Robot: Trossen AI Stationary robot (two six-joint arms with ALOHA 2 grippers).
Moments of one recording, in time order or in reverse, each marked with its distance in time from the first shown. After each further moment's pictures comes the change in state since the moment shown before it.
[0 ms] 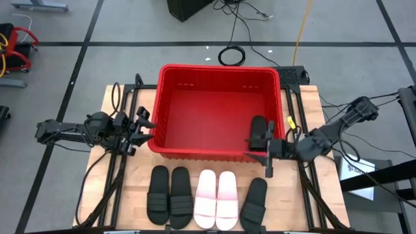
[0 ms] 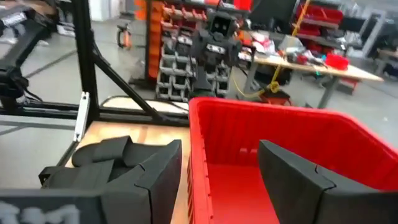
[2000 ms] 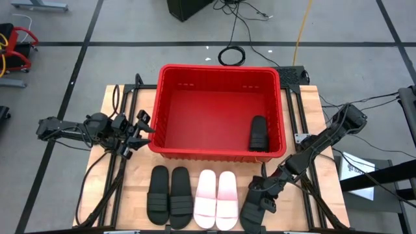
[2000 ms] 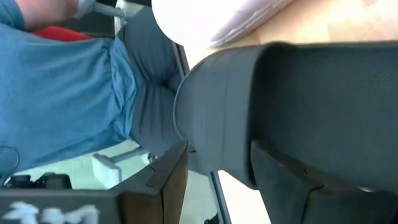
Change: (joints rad) left arm -0.060 0.000 0.000 0.007 0.016 -0.029; right arm 0.103 0.345 -0.330 0.126 -0.946 1.221
